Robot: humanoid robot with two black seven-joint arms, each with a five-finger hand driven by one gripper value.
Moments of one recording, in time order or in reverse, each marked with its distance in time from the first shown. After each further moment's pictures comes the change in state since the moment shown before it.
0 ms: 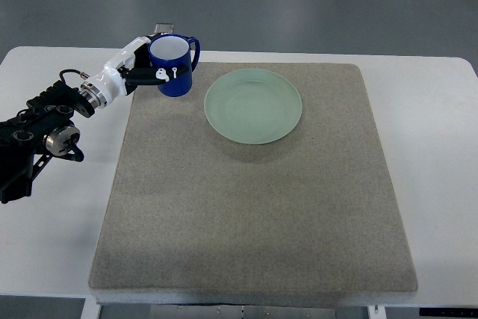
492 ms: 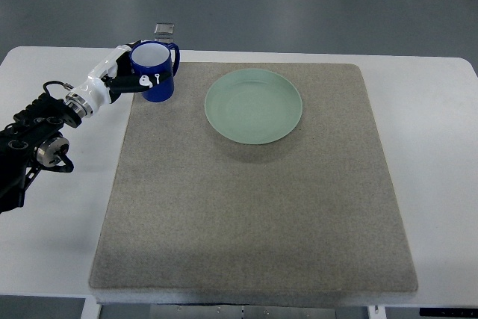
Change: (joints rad) left arm 0.051 -0.012 0.000 0.071 -0.003 0.031 -0.064; right arm 0.000 0.000 0.000 0.000 0.000 0.000 0.000
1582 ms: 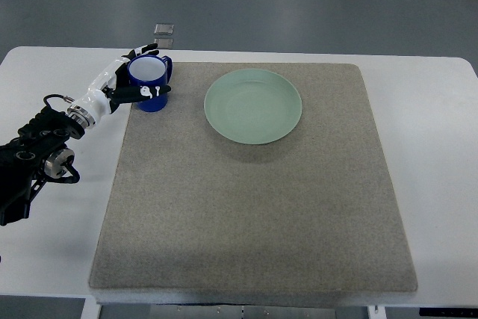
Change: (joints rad) left arm 0.024 -0.022 -0.008 0.000 -0.013 0.069 0.000; right arm 0.000 0.000 0.000 0.000 0.000 0.000 0.000
